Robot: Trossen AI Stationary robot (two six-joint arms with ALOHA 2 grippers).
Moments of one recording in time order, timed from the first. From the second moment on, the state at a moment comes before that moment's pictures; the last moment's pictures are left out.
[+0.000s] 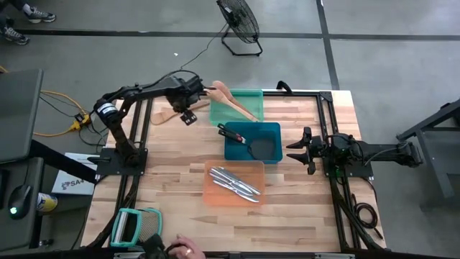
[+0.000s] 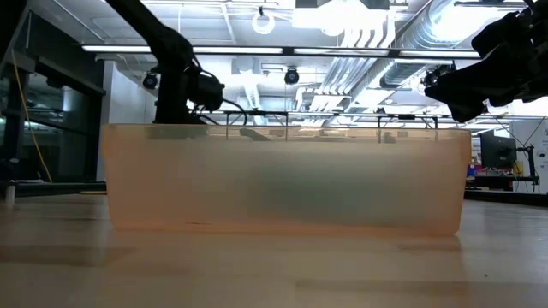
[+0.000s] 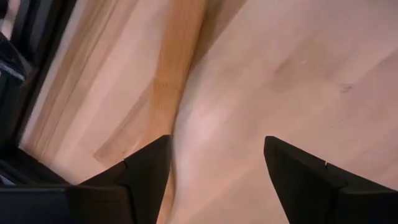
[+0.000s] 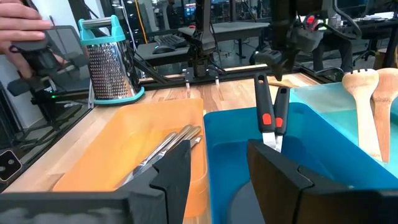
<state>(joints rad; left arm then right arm) 0.74 1.72 1.21 -0.97 -0.19 0.06 -0.03 0.10 0.02 0.01 -0.03 0.13</state>
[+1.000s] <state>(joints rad) 0.76 1.72 1.21 -0.71 0.02 -0.50 -0.03 0.10 0.02 0.01 -0.03 0.13</state>
